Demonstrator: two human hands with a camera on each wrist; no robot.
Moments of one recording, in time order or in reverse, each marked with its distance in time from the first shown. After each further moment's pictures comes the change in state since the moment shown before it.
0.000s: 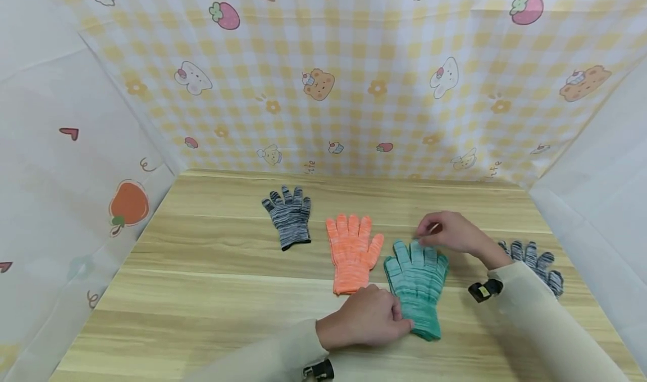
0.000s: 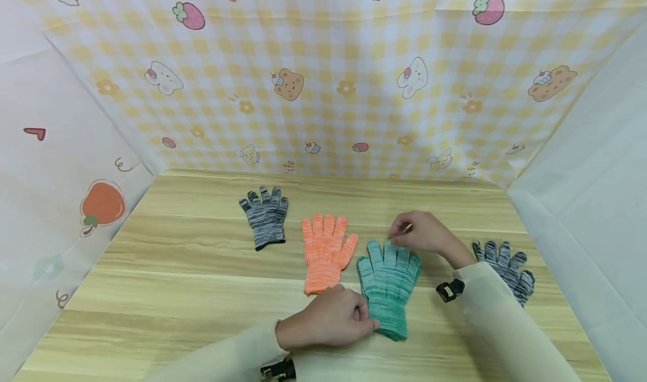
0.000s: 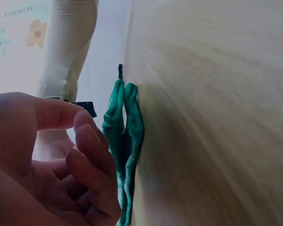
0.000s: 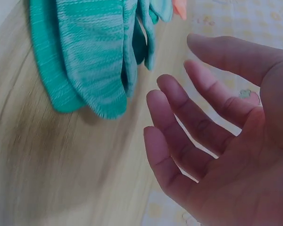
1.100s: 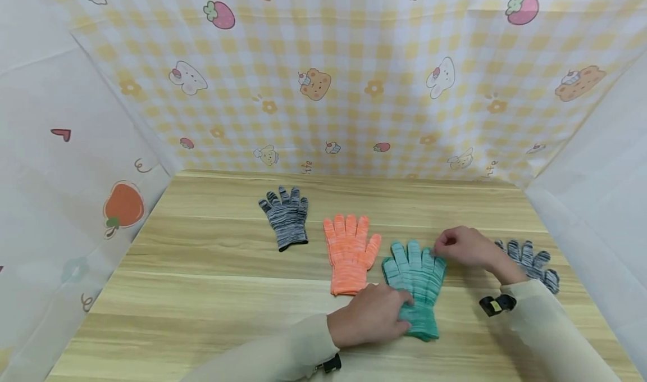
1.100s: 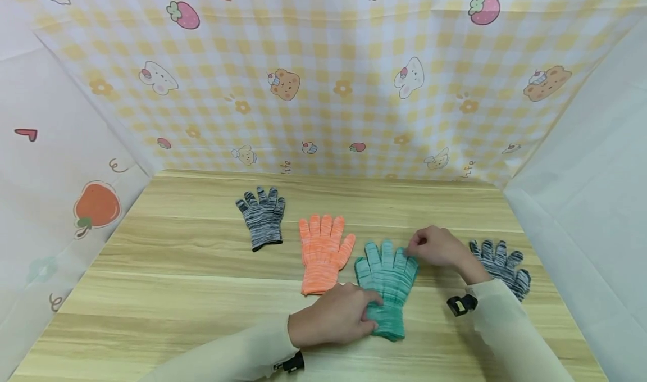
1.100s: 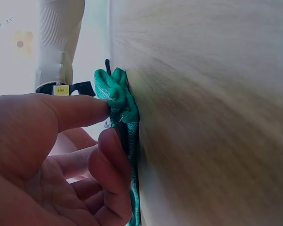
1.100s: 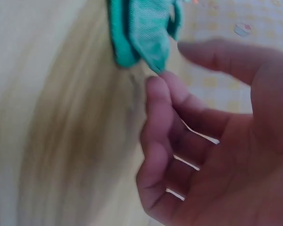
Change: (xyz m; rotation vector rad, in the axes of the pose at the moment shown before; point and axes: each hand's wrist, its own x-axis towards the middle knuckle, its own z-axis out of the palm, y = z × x) left_hand 0.023 0.008 0.004 0.252 -0.112 -0.010; right_hand -0.034 0.020 0.003 -0.054 -0.014 0.161
